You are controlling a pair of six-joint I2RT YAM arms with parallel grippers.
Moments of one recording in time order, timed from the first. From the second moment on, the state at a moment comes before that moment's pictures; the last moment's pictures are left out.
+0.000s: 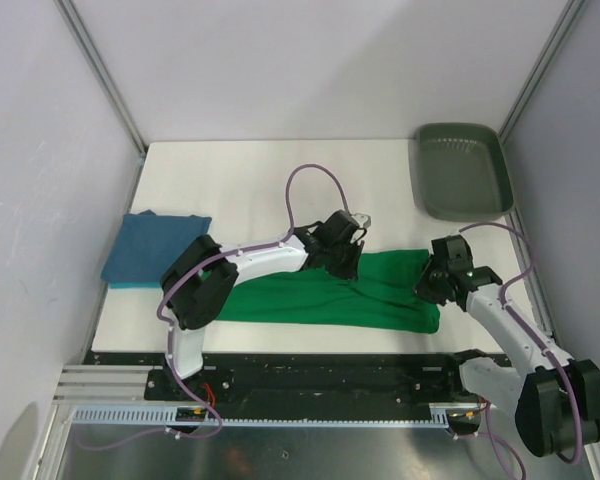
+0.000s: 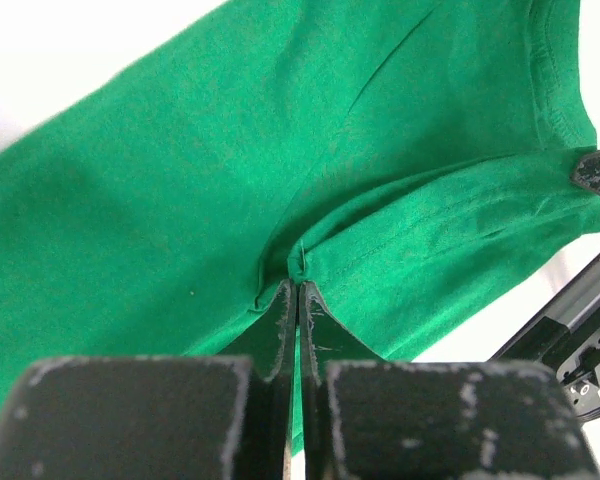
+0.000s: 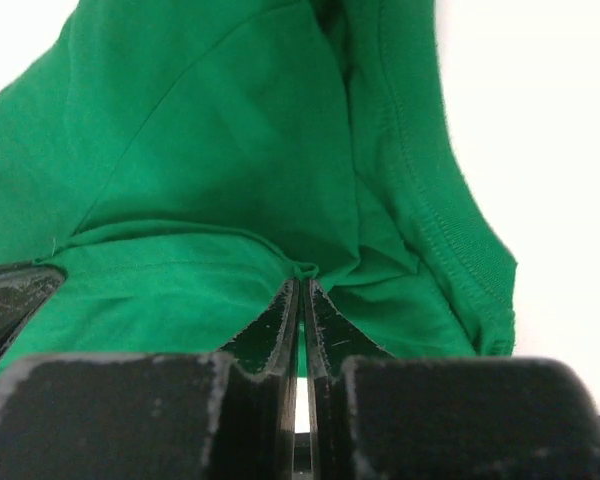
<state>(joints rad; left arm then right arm) -0.91 1.94 1.35 -0.30 0.16 -0.48 0.21 1.03 0.60 -0.61 0.02 0.74</state>
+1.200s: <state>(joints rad) -0.93 1.84 1.15 -0.20 0.16 -0.44 0.31 1.16 0.62 -0.57 0.15 0.82</state>
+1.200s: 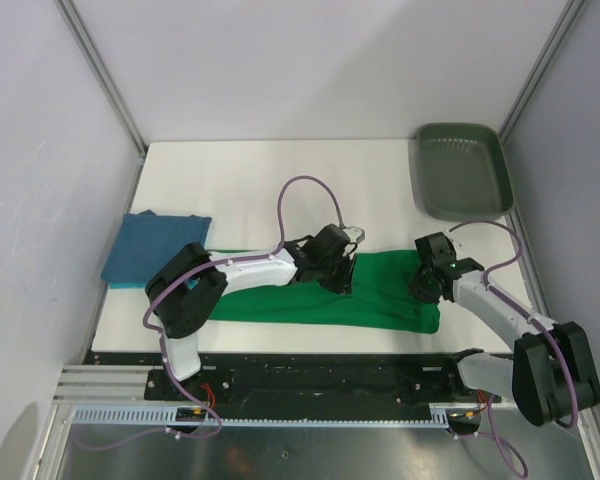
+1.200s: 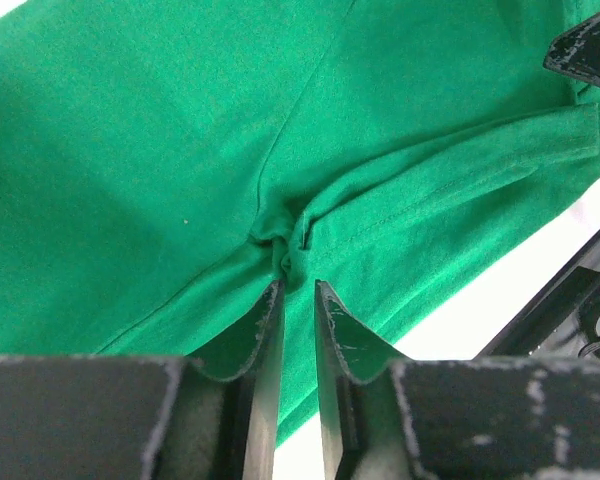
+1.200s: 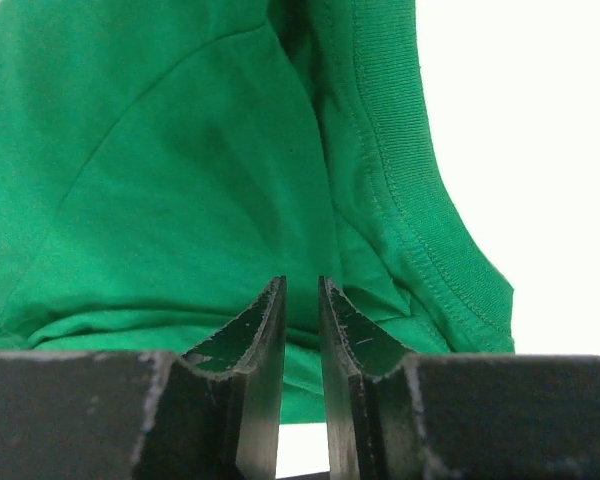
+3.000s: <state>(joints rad) -0.94 1.89 1.18 -0.19 0.16 -0.51 0.20 1.05 0.52 -0.57 0.04 0.78</state>
